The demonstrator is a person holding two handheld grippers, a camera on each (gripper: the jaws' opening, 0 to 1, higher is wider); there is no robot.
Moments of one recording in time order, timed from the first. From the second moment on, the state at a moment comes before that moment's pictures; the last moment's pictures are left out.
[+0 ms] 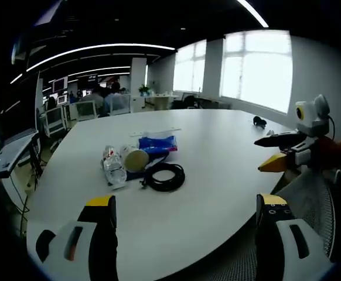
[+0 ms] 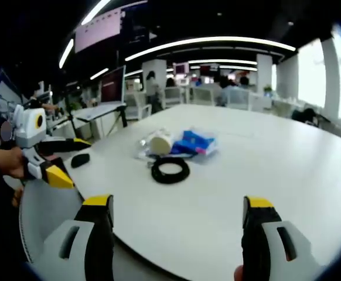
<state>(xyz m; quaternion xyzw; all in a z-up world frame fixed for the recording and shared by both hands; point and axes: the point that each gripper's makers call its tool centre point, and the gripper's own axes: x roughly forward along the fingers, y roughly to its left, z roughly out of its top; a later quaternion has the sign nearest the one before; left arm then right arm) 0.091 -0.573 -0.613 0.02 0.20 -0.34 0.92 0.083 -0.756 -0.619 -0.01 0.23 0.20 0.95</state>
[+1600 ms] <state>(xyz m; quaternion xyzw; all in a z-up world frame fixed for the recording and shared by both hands) 0.091 -0.572 -0.613 0.02 0.21 -0.34 0.92 0.082 -0.756 -0.620 -0.01 0.24 0.20 0.95</state>
